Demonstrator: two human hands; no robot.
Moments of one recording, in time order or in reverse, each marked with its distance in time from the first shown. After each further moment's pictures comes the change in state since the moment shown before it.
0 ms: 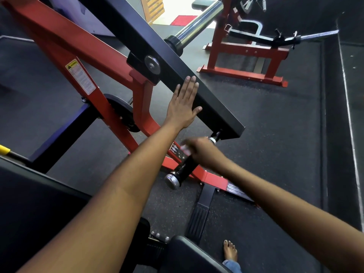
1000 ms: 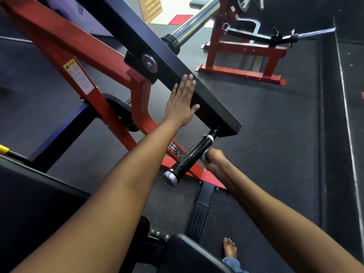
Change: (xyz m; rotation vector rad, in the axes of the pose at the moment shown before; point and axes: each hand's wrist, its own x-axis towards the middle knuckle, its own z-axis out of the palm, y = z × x) left_hand 0.002 0.003 0.004 -0.048 -0.016 -0.003; right_hand 0.005 0.037 0.034 1.363 0.435 1.160
